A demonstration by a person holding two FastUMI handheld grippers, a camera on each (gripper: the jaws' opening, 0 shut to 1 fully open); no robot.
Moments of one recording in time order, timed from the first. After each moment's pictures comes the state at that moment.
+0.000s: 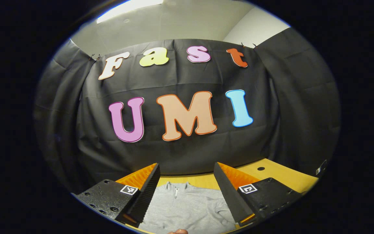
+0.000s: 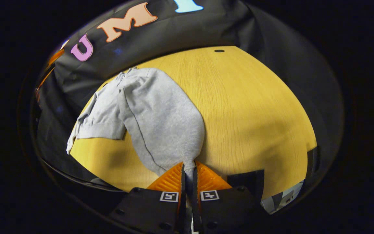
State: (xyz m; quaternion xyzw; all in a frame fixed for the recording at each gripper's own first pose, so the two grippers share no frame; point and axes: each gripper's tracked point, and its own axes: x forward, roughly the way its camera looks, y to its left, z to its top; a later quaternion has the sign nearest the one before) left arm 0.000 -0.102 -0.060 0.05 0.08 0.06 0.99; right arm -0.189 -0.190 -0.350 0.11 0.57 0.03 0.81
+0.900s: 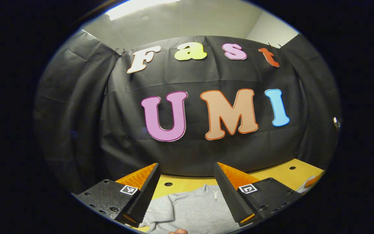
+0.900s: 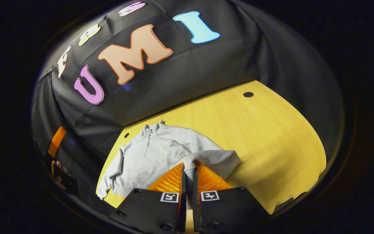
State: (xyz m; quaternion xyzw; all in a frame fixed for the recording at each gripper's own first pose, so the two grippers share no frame) left arm 0.000 0.080 -0.068 0.04 0.09 0.16 0.98; right arm 0.010 -0.057 -0.255 0.19 0.44 0.04 0.87
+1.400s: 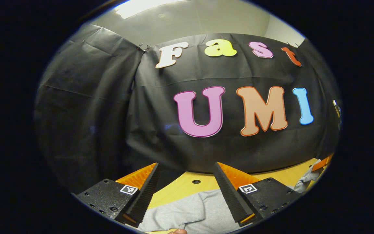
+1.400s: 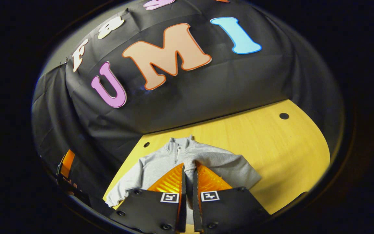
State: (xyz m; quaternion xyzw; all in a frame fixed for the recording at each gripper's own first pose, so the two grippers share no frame) left arm -0.046 0.187 -0.074 0.04 0.09 0.25 0.96; right arm 0.086 0.064 -0.221 0.18 0.40 0.12 0.89
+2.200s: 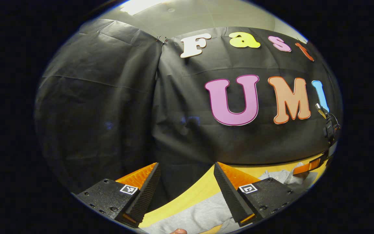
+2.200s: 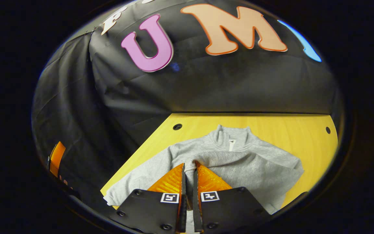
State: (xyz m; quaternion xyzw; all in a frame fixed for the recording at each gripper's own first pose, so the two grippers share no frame) left arm -0.106 0.314 -0.104 0.05 0.13 0.31 0.94; right arm 0.091 0.300 -0.289 0.10 0.44 0.25 0.85
